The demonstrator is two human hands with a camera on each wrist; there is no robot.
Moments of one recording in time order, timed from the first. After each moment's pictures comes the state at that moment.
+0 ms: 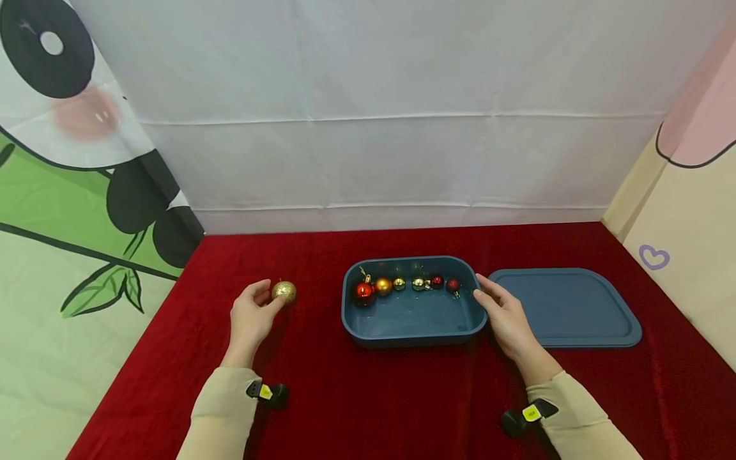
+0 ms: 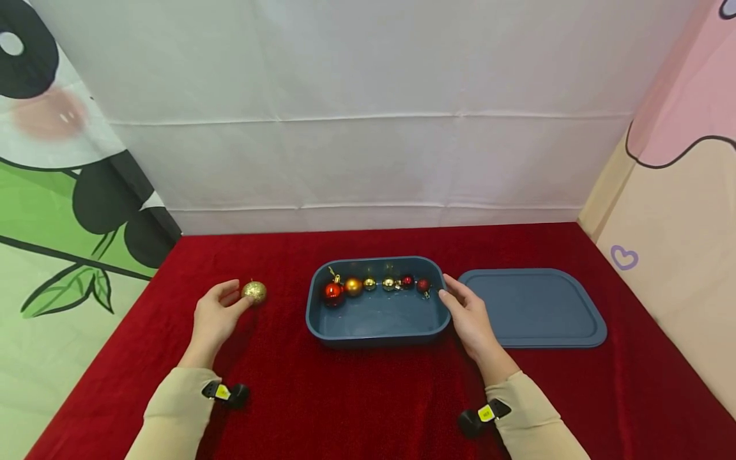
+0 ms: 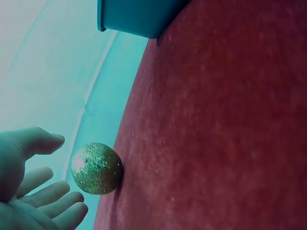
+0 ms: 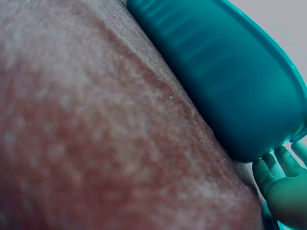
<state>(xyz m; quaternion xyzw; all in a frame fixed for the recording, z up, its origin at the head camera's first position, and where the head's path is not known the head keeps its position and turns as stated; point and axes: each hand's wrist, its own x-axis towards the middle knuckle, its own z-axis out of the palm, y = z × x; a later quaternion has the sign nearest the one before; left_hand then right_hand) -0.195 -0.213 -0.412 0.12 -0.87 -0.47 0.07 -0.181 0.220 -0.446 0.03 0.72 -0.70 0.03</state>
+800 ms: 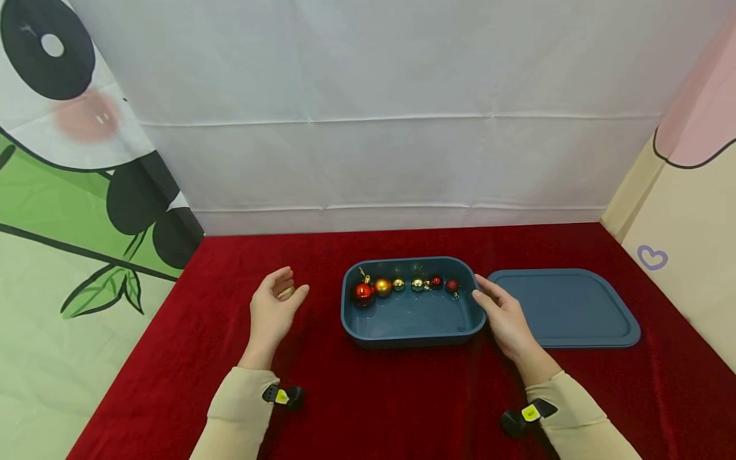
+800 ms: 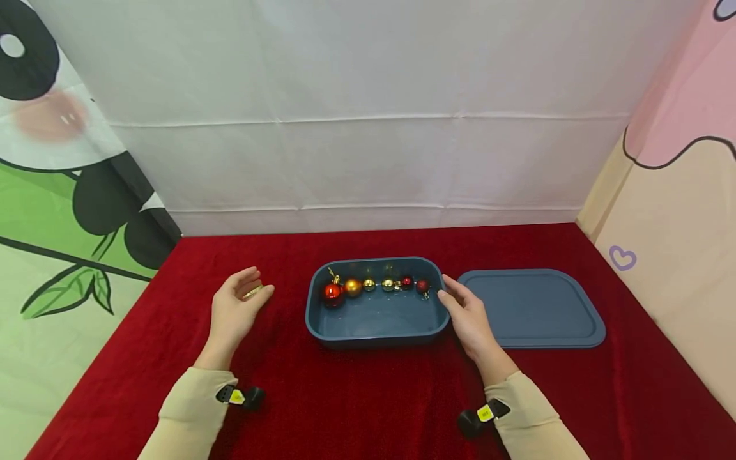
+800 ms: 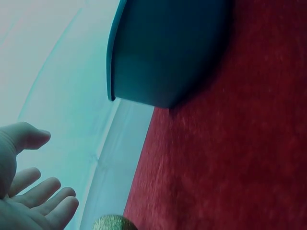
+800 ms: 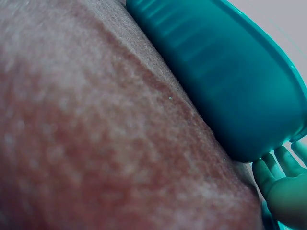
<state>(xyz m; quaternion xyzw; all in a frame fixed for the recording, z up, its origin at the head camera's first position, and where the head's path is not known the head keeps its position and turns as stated) -0.189 -0.171 -0.395 0.05 -0.83 -0.55 0.11 -0.182 0.220 -0.447 0.03 0.71 -0.70 0.03</state>
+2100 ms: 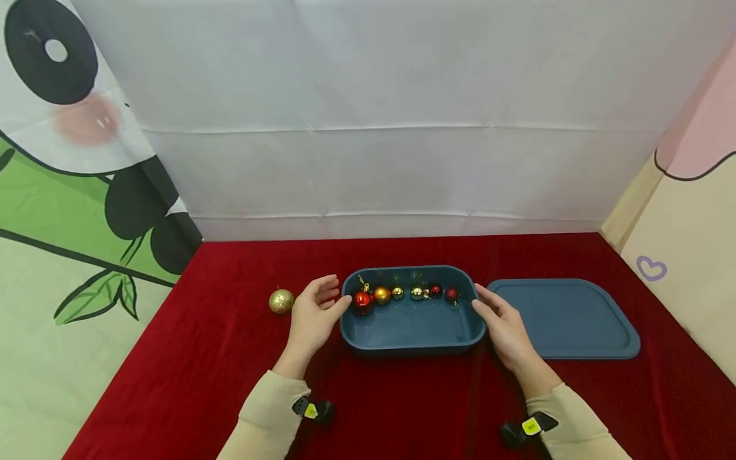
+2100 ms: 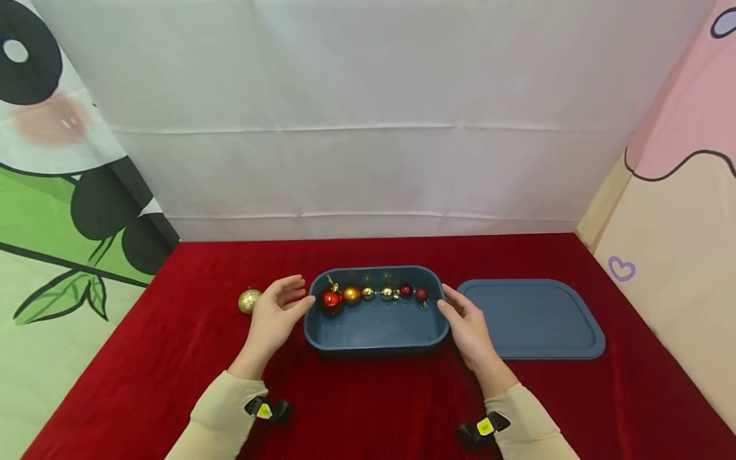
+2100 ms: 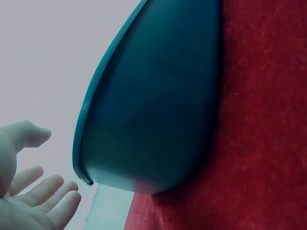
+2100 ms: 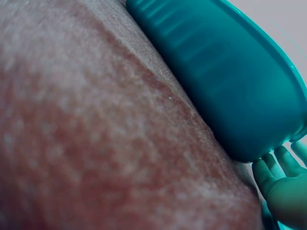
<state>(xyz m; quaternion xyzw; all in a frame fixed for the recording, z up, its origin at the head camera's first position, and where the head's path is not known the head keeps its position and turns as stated) -0.189 -0.110 -0.399 -0.02 -0.81 -0.58 0.07 -0.181 0.221 -0.450 0.04 0.73 -0.68 0.03</state>
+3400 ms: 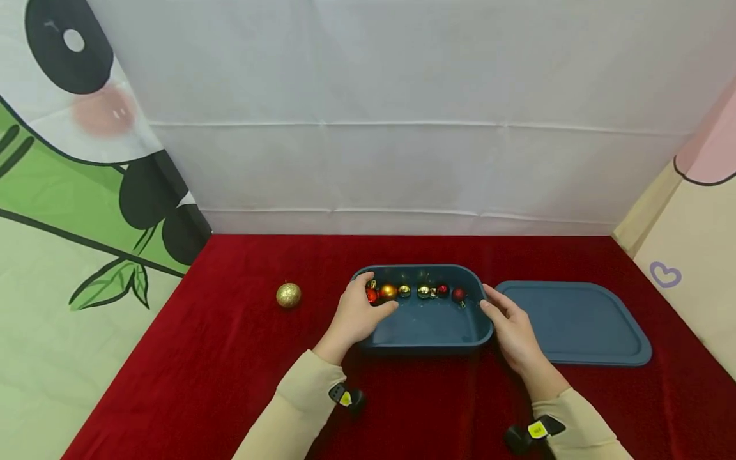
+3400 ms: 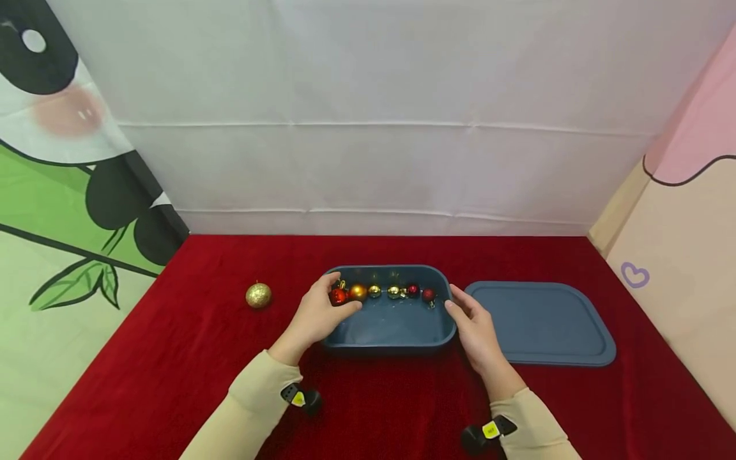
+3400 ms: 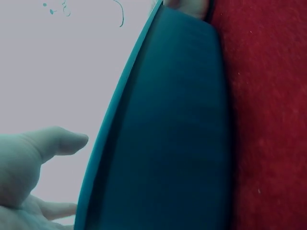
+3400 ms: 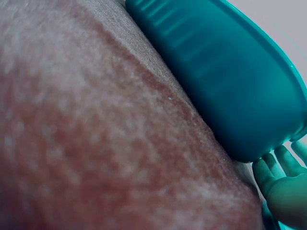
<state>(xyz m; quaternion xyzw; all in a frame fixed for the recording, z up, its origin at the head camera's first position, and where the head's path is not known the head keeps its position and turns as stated) -0.189 -0.059 -0.386 -0.03 -0.89 -0.46 -0.02 -0.178 0.219 -0.447 0.03 0.74 -0.68 0.03</state>
